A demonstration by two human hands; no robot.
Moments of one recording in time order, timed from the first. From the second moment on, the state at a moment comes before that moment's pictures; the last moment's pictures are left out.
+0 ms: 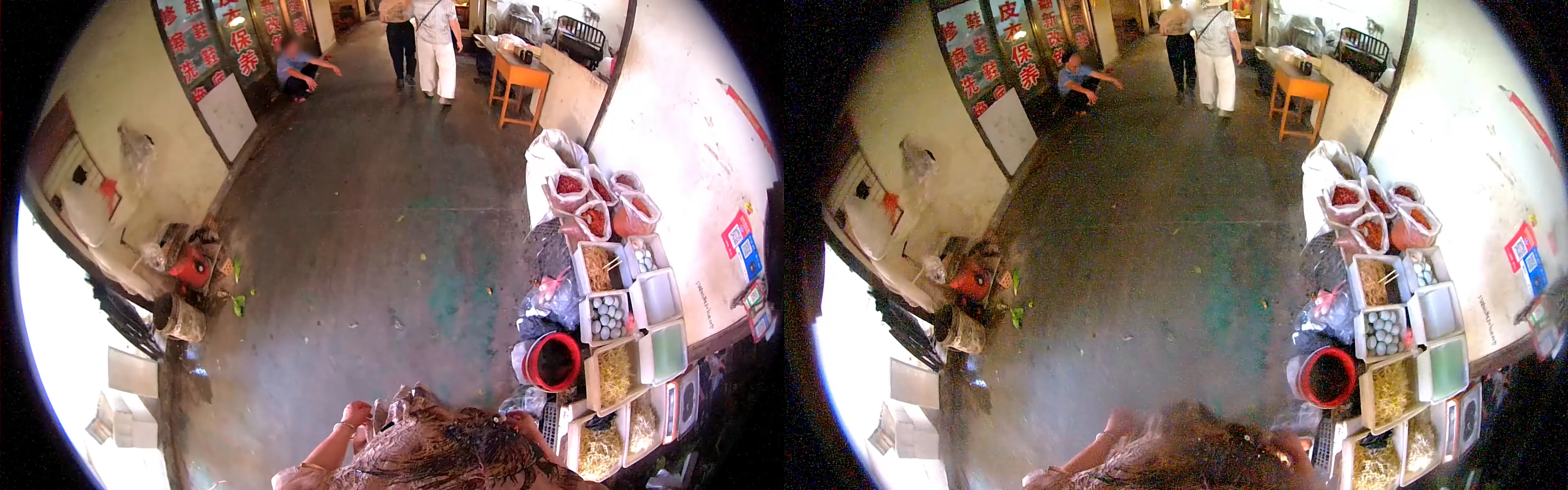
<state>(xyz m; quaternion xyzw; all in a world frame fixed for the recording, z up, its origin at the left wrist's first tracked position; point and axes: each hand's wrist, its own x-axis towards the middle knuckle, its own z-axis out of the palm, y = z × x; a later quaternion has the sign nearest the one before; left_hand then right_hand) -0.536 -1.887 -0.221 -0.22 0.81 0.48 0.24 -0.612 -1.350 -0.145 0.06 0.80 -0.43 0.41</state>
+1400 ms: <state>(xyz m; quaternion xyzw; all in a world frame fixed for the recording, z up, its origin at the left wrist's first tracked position) -0.862 -1.678 -0.176 -0.18 0.79 0.43 0.39 -0.854 -1.152 -0.345 -0.15 0.84 -0.46 0.23</state>
